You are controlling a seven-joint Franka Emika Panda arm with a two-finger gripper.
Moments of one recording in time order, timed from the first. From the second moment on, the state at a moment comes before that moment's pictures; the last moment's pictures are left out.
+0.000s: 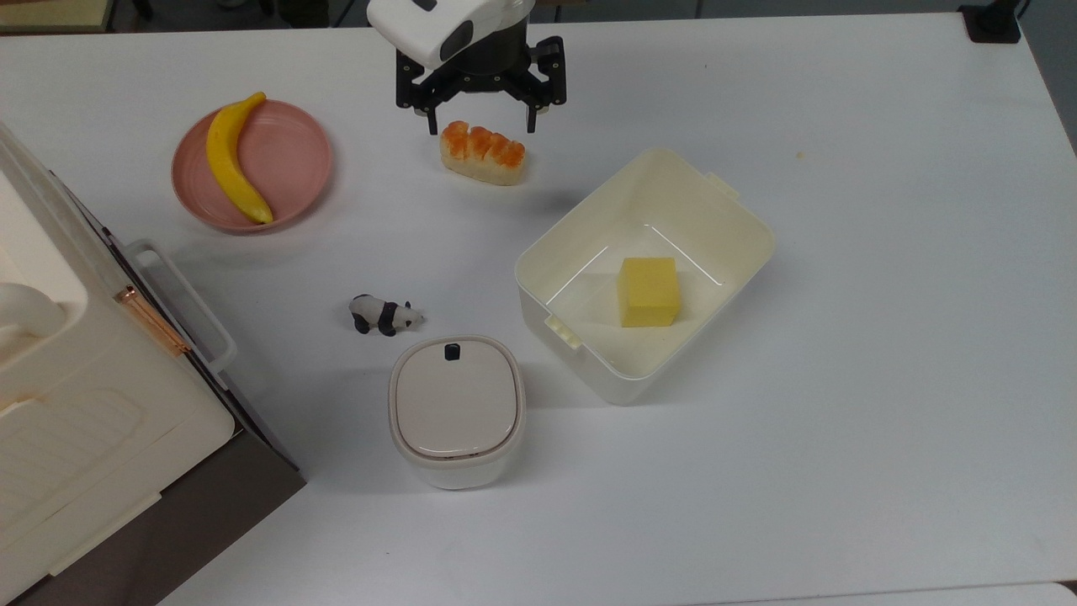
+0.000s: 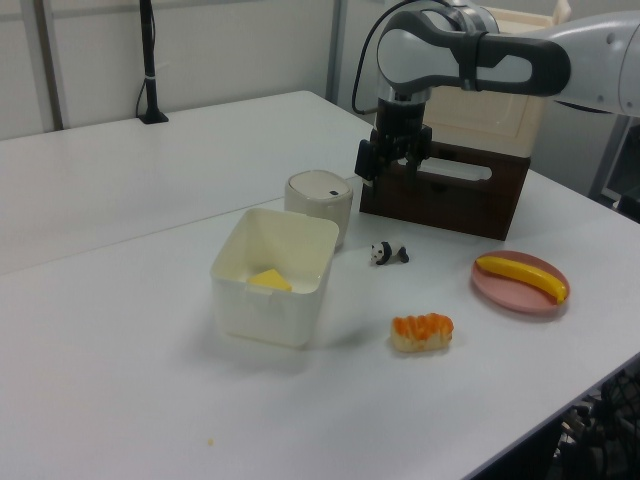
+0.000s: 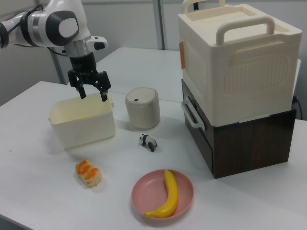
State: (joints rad) arm 0.07 0.14 0.02 -1.61 -0.05 1.73 0.03
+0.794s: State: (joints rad) arm 0.07 0.14 0.02 -1.61 -0.06 1.67 -0.16
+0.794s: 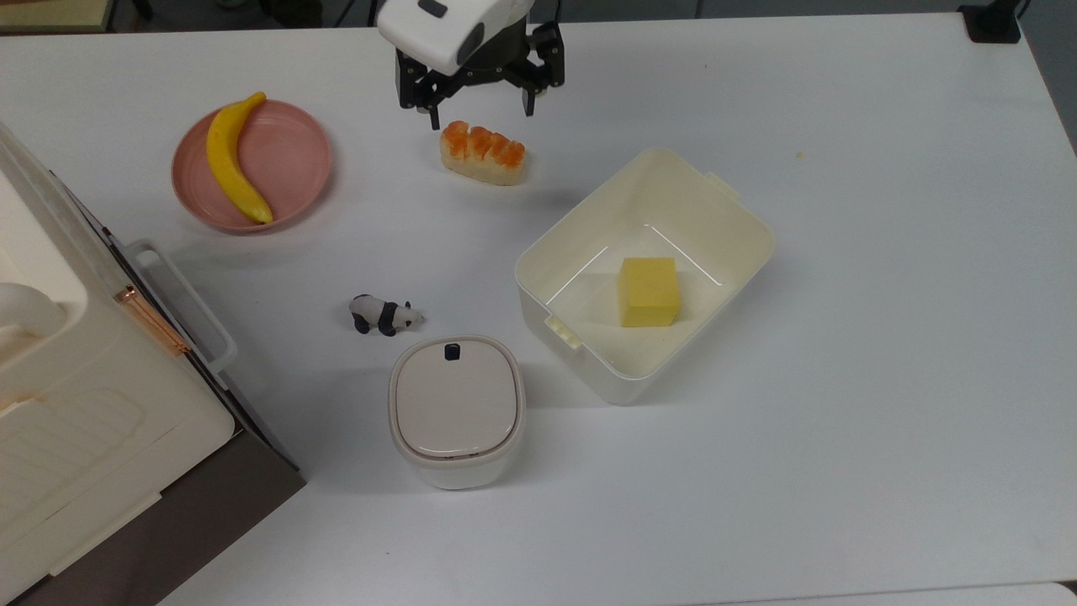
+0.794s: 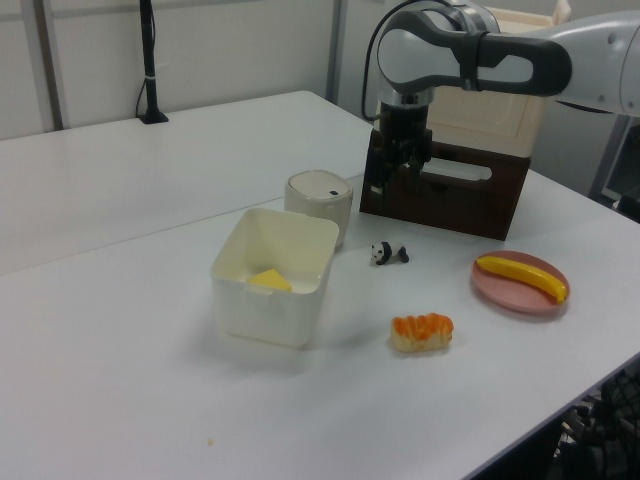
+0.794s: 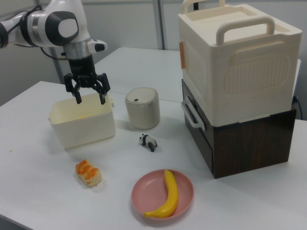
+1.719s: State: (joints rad) arm 0.13 0.26 0.02 -1.64 -0.14 1.68 -0.70
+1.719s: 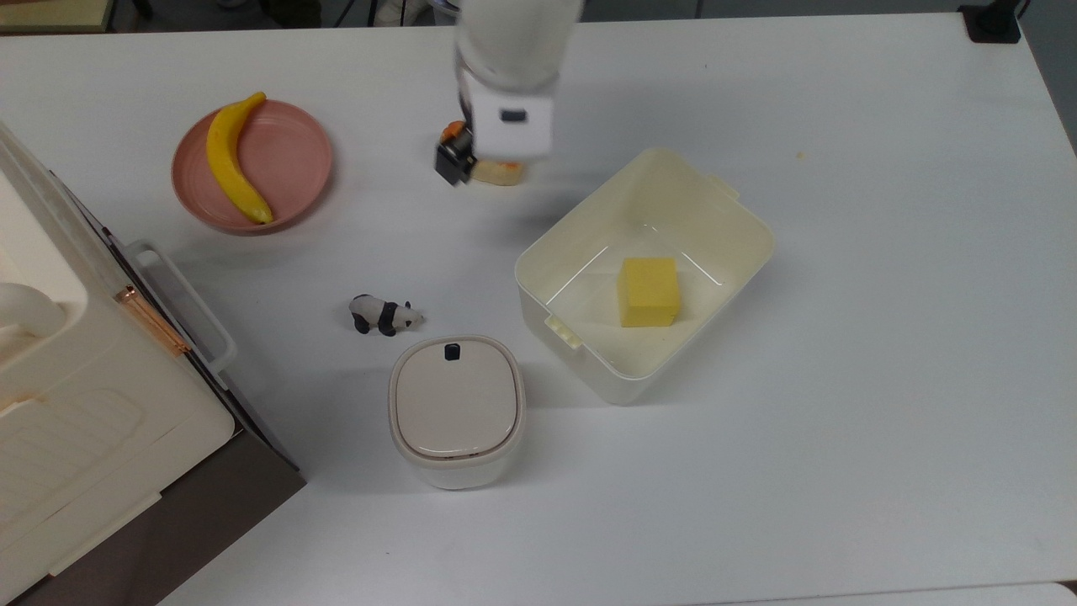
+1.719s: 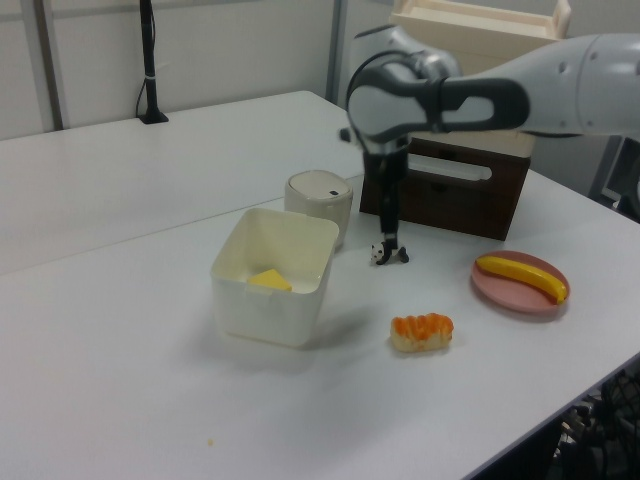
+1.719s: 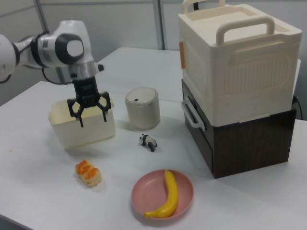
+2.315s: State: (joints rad) arm 0.24 0.40 0.01 -1.59 -0.14 1.88 -0.61
